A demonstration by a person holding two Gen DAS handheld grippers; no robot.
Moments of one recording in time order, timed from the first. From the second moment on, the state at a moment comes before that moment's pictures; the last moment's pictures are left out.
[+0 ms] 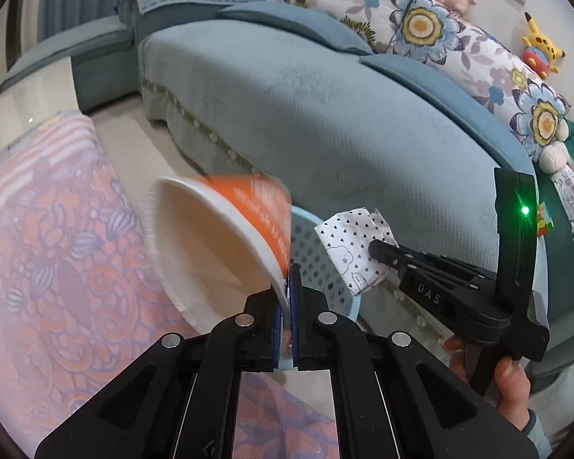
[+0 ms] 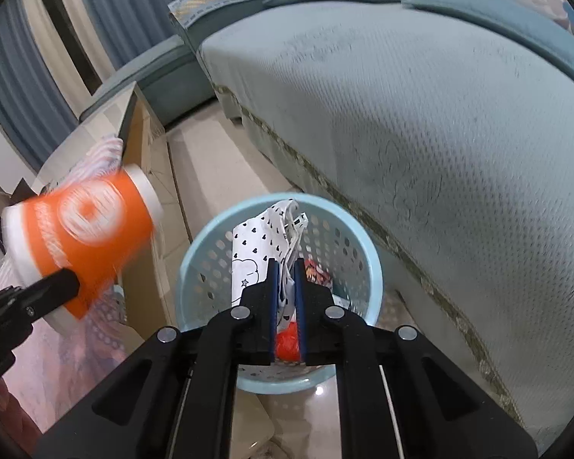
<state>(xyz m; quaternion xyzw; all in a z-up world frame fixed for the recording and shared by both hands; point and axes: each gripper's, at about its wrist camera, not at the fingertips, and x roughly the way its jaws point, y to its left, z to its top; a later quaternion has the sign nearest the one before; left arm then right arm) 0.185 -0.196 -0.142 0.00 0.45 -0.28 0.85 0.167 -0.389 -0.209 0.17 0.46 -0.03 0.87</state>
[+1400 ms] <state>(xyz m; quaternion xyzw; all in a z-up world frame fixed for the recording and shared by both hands) -0.012 -0.063 -0.023 -0.05 0.24 -0.10 0.96 -0.017 -0.239 -0.050 0.04 0.27 -0.12 0.95</state>
